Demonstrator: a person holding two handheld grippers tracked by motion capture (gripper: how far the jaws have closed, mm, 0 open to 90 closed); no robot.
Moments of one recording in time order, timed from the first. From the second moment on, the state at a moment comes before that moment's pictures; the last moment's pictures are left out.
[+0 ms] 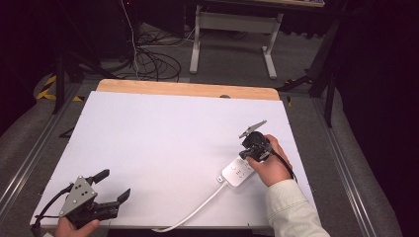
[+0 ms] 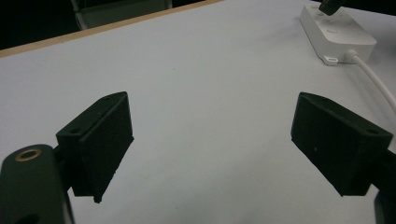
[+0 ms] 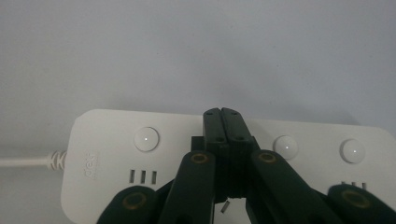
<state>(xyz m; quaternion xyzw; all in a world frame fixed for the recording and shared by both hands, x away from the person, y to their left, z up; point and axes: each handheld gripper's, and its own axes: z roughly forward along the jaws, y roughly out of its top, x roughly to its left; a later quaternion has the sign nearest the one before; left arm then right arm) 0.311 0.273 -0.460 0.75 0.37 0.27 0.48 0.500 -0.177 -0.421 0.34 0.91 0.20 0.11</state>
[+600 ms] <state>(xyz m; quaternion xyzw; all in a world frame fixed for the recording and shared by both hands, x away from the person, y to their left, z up) 0.311 0.273 -0.460 0.75 0.37 0.27 0.48 0.502 -0.175 -0.429 0.34 0.91 0.19 0.11</state>
